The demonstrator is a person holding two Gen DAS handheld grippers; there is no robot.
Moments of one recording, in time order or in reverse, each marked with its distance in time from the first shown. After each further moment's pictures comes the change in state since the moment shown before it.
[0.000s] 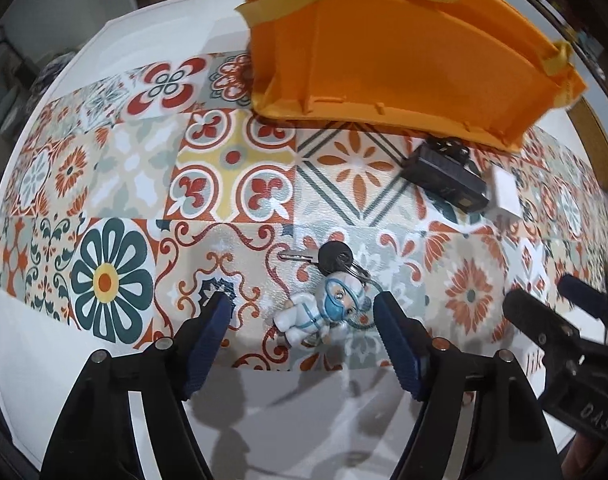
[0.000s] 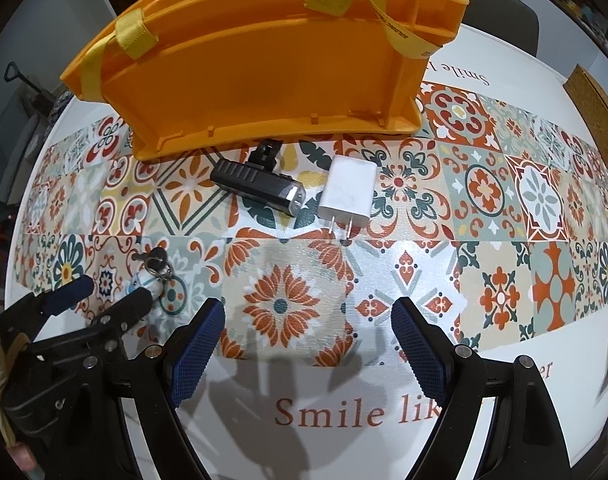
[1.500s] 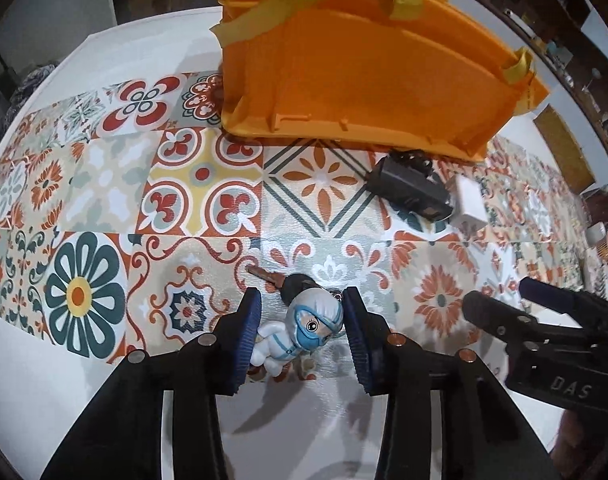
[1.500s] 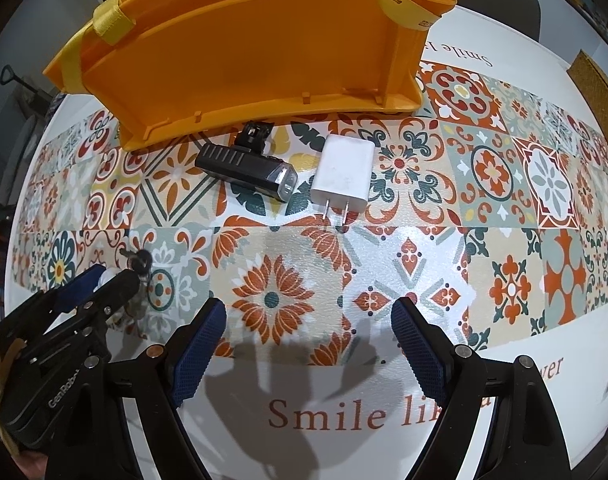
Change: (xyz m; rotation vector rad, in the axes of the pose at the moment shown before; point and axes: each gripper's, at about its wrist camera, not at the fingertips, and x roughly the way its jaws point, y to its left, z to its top) left arm -0.004 0.000 -0.007 0.030 -0.098 -0.145; right arm 0.015 -0.006 0.000 0.021 0.041 0.027
